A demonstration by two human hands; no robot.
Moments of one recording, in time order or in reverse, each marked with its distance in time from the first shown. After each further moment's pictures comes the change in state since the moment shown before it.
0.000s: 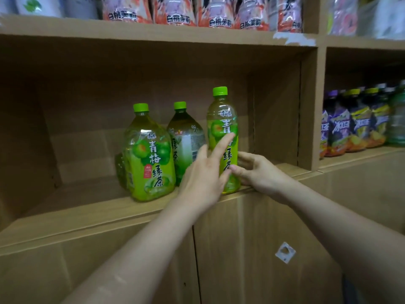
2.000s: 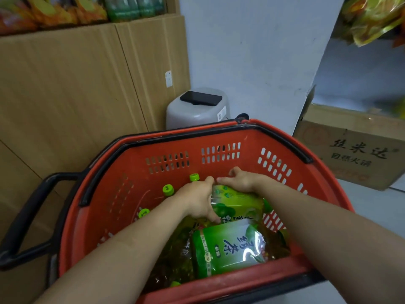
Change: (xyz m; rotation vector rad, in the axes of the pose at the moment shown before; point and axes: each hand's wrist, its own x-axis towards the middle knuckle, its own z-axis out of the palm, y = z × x) left_hand -0.165 0.449 0.377 -0.200 -1.331 0.378; right_hand -0.454 0.250 -0.391 -0.470 0.208 1.249
